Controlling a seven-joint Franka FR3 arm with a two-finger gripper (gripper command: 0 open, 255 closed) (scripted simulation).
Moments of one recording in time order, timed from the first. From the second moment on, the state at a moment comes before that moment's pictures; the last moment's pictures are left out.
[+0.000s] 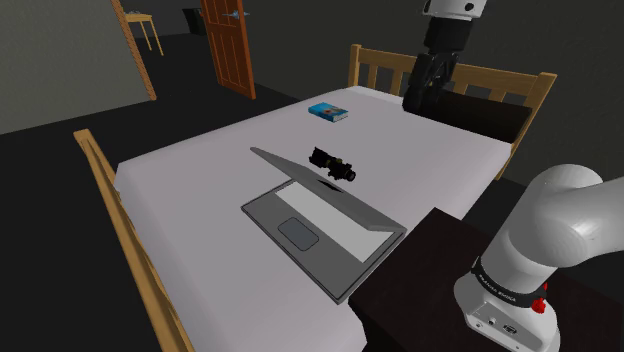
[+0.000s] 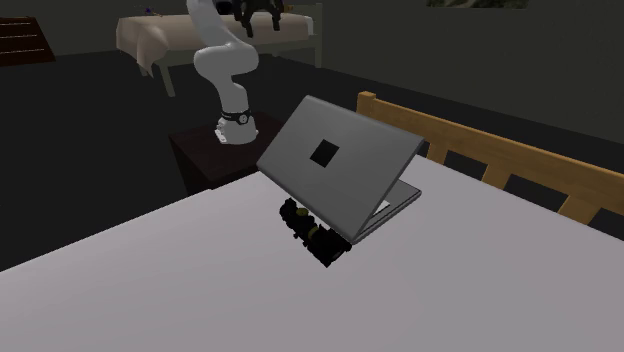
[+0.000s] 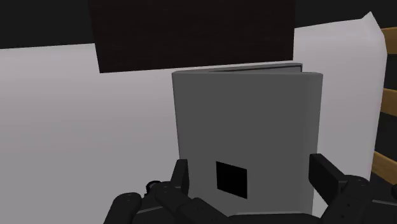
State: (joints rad) arm -0.02 -0.83 -0.06 -2.34 0.08 1.53 -0.06
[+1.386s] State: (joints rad) arm -0.02 -0.23 -0.15 -2.28 0.05 2.03 -0.22
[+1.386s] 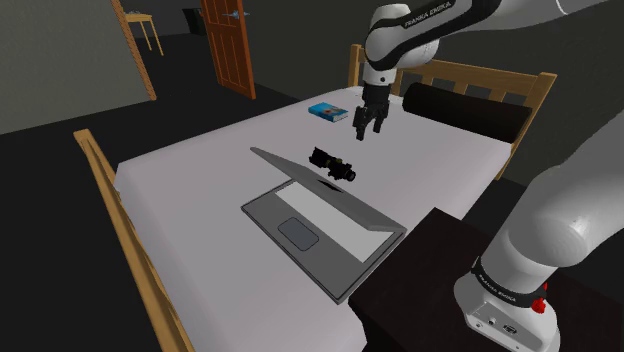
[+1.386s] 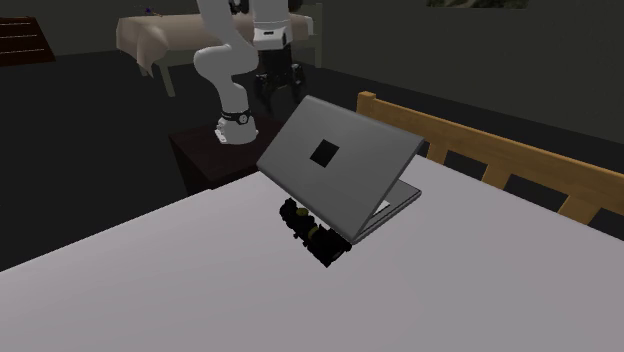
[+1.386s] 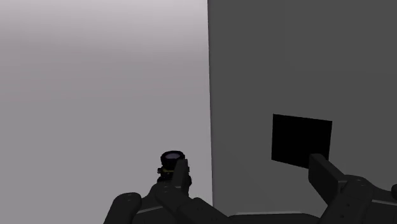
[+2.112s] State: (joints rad) arm -0.04 0.21 -0.17 -2.02 0.10 2.18 -0.31
